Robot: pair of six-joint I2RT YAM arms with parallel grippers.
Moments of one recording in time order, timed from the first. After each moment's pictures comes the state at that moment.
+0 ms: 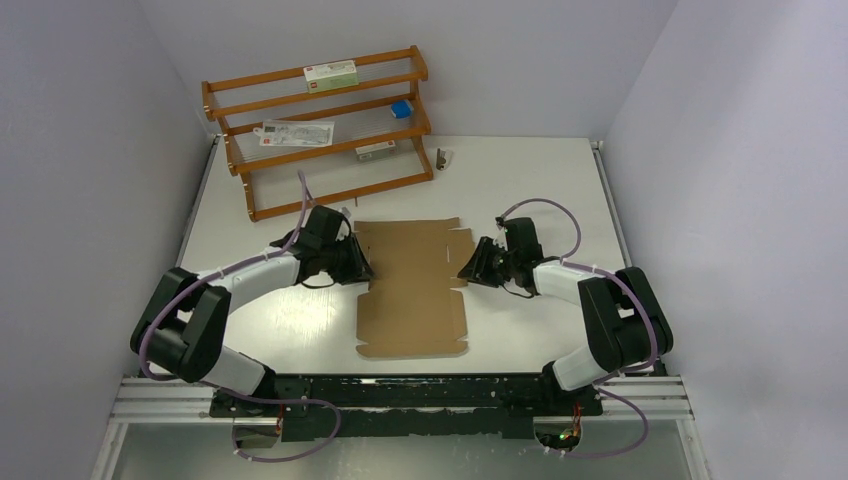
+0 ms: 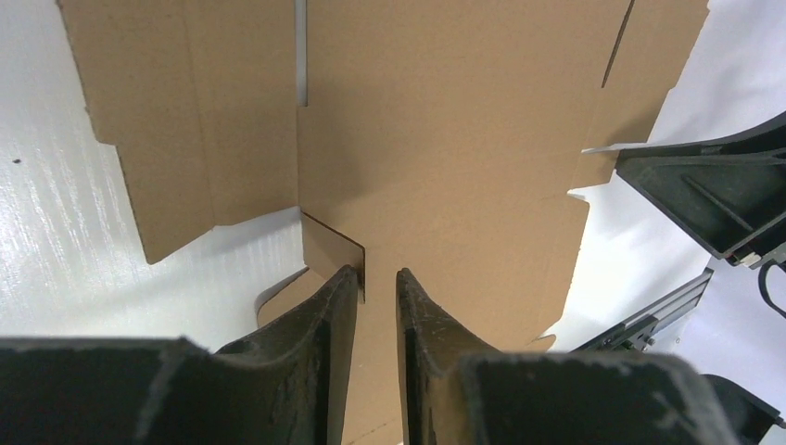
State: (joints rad) left arm -0.47 1.47 0.74 -0.18 0.25 -0.77; right arm 0.29 1.51 0.57 0.09 -0.40 0.59
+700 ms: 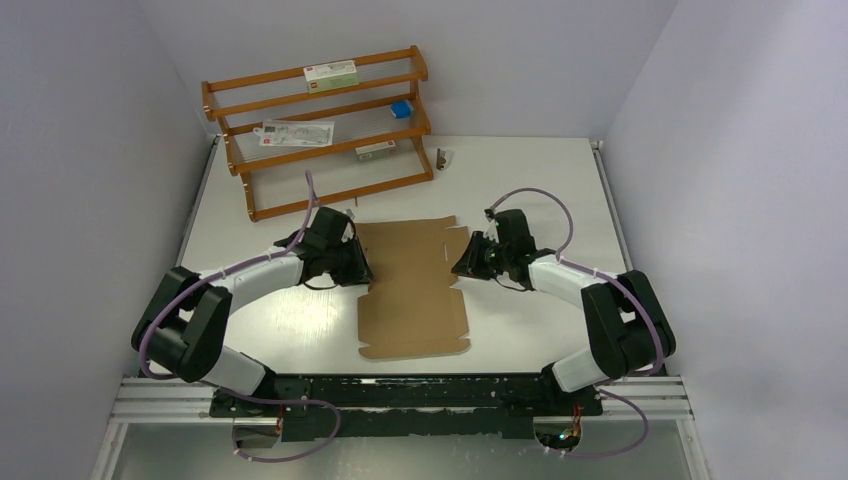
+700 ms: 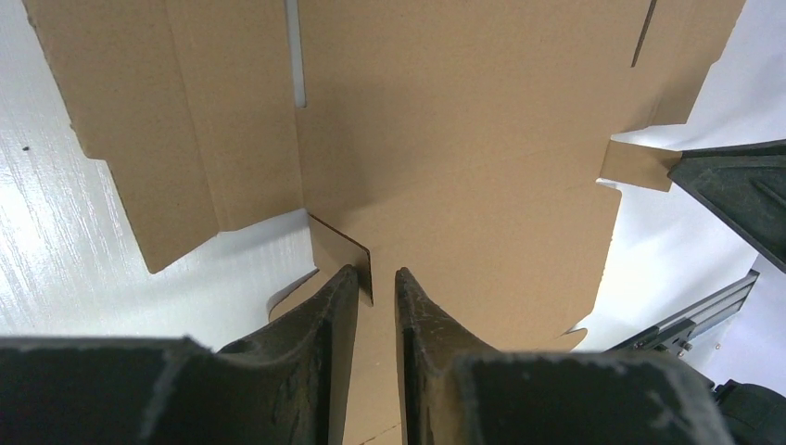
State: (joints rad) left arm -0.51 1.48 0.76 -0.23 0.19 -0.75; right arm 0.35 1.48 0.64 0.03 -0.39 0.58
